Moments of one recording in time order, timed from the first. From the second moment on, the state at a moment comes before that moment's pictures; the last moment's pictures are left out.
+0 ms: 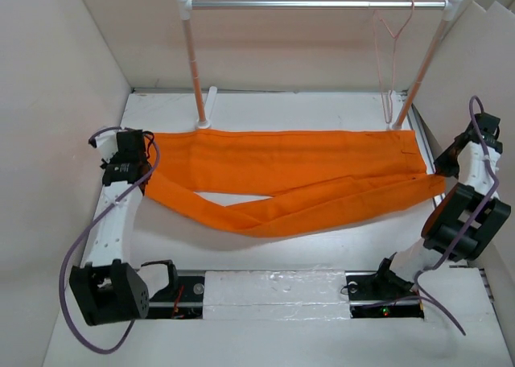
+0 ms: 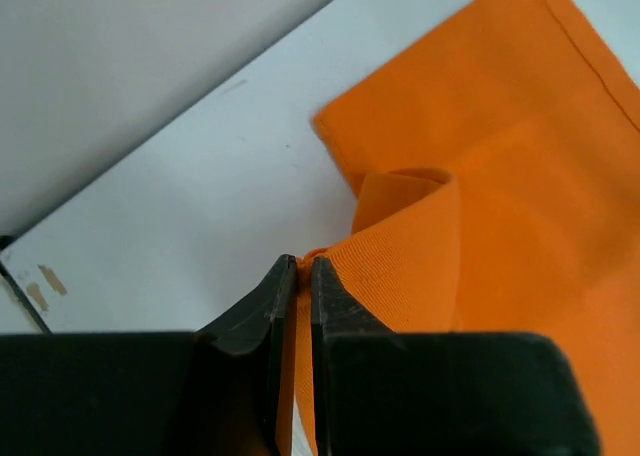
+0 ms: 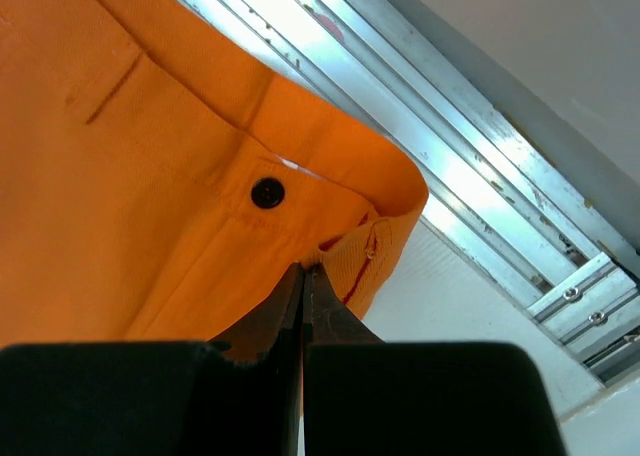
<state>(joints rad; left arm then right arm) 0.06 1.08 0.95 -0.67 -0.65 -0.56 -0.59 1.54 1.26 -0.73 0.07 0.29</state>
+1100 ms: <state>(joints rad) 0.16 2.04 1.85 -0.66 -0.59 -0.56 -0.46 2.17 1.99 -0.60 -0.12 0.29</state>
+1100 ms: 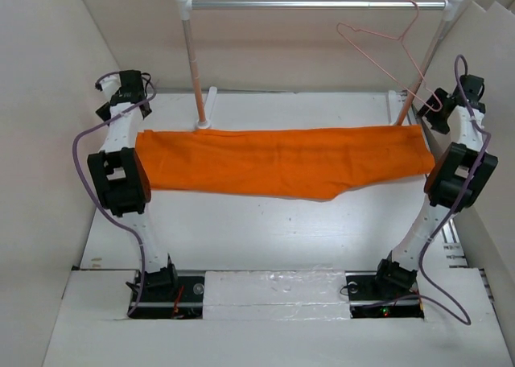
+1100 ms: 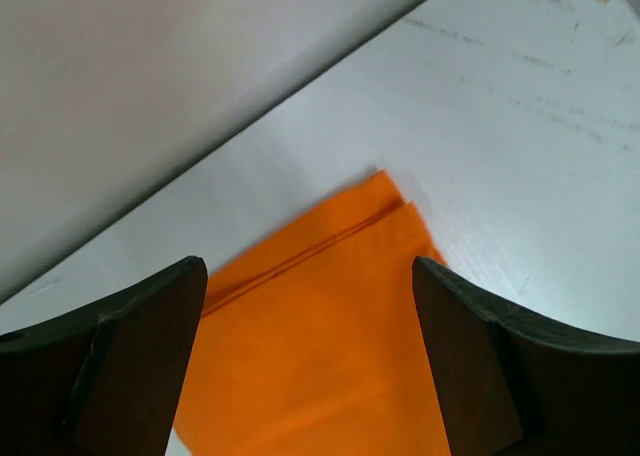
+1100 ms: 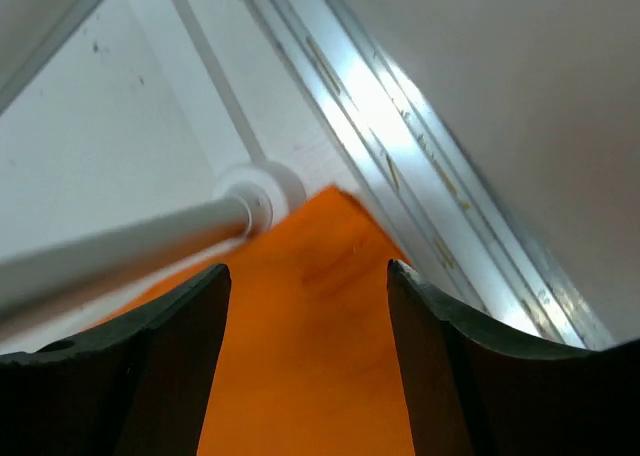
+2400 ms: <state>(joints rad) 0.32 1.67 0.96 -0.37 -0.15 -0.75 -0.43 1.57 0.70 0.06 -0.39 0.36</state>
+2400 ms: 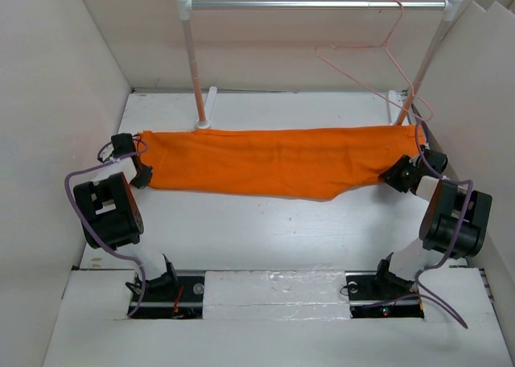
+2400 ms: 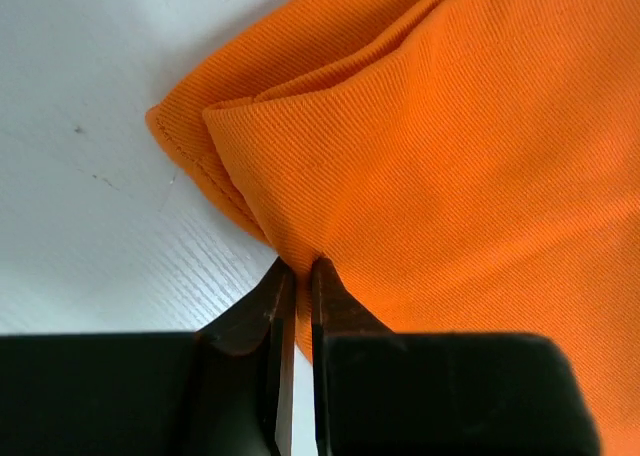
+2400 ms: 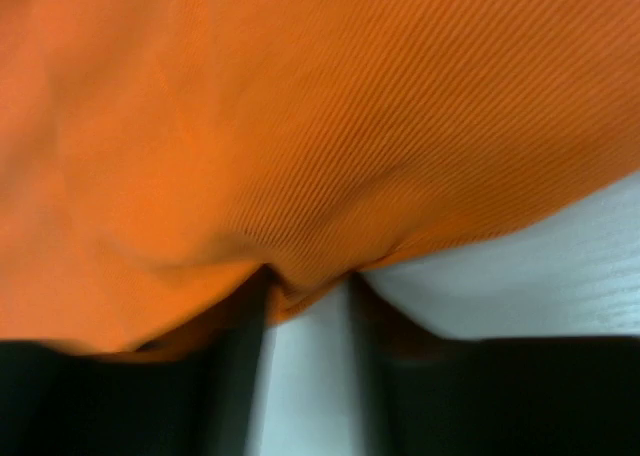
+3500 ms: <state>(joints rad) 0.00 1.27 0.97 -0.58 -0.31 -0.77 -0.64 1.05 0.57 -0.37 -0.45 0.25</state>
